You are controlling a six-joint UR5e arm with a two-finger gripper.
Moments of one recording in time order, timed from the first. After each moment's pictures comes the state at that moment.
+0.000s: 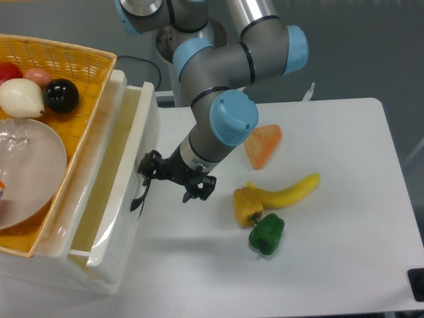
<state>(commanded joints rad) 2.42 -1.91 -1.49 -1.44 1.10 0.62</state>
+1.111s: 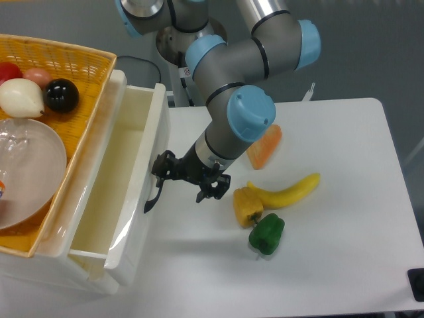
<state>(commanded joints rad) 2.45 -1.91 -1.48 -1.44 1.10 0.62</state>
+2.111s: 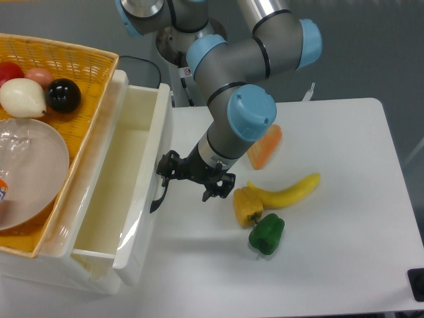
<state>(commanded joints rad) 2.45 -1.91 -1.48 -1.44 1.15 0.62</state>
